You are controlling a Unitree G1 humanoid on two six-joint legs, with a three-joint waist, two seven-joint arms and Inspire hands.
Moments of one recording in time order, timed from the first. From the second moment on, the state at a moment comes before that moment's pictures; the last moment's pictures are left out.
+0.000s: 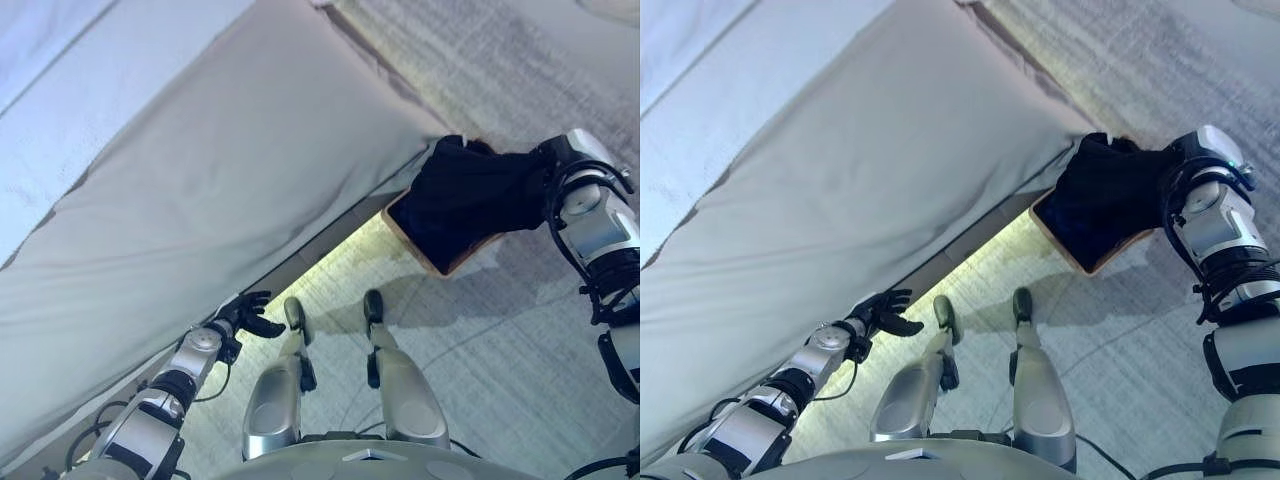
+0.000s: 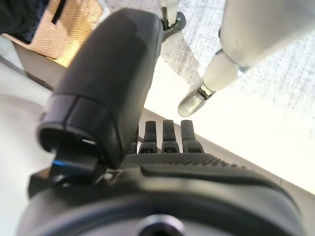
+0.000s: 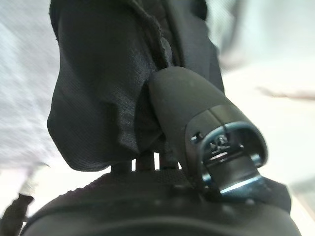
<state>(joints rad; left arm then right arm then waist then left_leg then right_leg) -0.32 0.40 -0.38 0.93 -0.22 0.00 -0.12 -0.81 -0.89 0.41 0.78 -0.15 0.38 -0.04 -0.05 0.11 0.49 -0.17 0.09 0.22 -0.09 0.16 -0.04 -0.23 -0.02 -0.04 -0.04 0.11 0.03</state>
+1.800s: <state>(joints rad) -0.10 0.34 -0.24 1.08 -0.19 0.04 -0.16 -0.14 -0.42 -0.02 0.74 0.31 0.16 -0.06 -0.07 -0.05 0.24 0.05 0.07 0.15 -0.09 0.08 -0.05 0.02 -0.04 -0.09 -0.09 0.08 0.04</state>
